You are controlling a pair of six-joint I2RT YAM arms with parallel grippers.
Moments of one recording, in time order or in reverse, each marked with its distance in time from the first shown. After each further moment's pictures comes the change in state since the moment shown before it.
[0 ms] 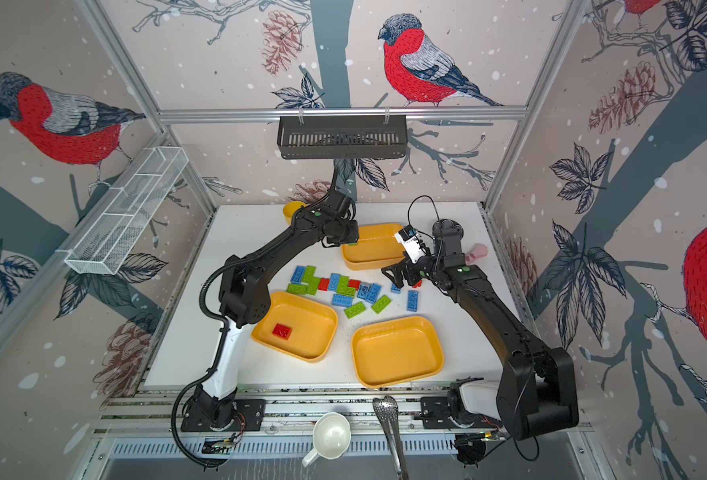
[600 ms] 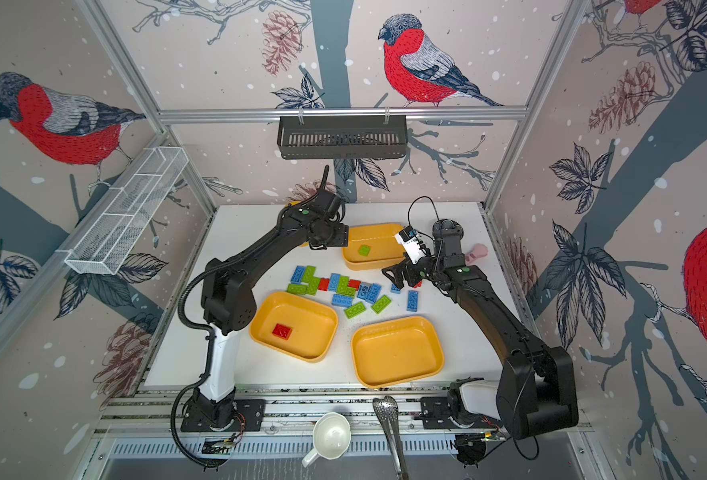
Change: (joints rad) left arm 0.045 -0.208 -0.204 -0.138 -0.127 0.097; right arm 0.001 0.010 -0.006 0.000 -0.001 0.000
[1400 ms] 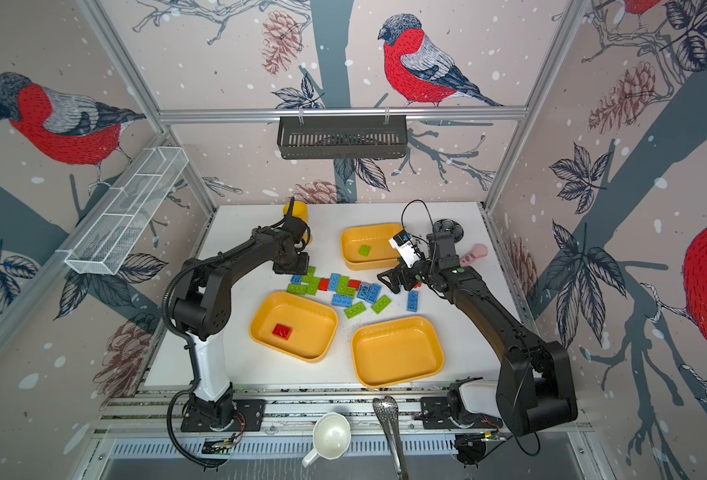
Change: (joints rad) left arm 0.177 -0.115 -0.445 0.074 -0.032 0.138; right arm 0.037 0.014 -0.014 -0.004 -0.018 0.001
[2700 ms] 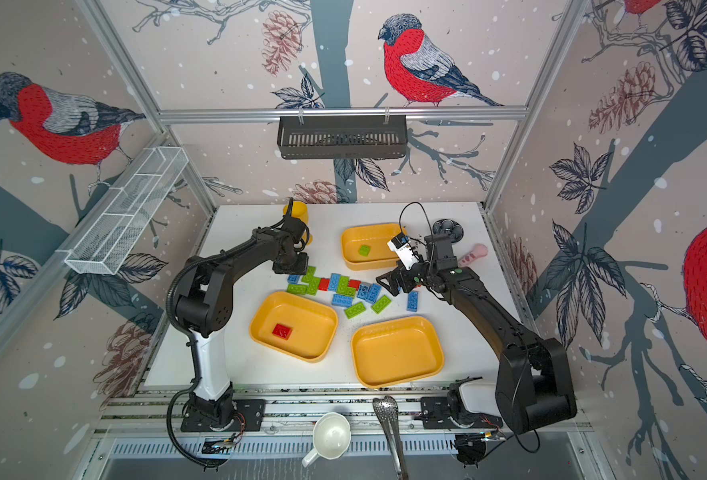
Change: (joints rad) left arm 0.012 0.034 0.006 0.021 0.006 0.026; right arm 0.010 0.011 -0.014 -0.003 -0.001 0.003
